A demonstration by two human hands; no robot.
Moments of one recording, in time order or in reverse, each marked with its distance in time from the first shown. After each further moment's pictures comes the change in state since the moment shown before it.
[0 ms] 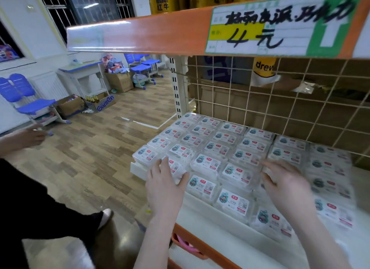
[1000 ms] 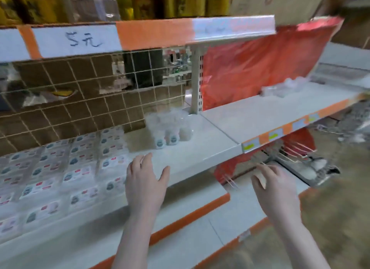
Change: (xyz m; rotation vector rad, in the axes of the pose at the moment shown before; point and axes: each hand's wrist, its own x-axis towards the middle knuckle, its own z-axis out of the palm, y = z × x) left_hand -0.242 0.198 -0.018 -0.376 -0.481 0.828; right_hand -0.327 0.051 -0.285 -0.683 0.416 0.820
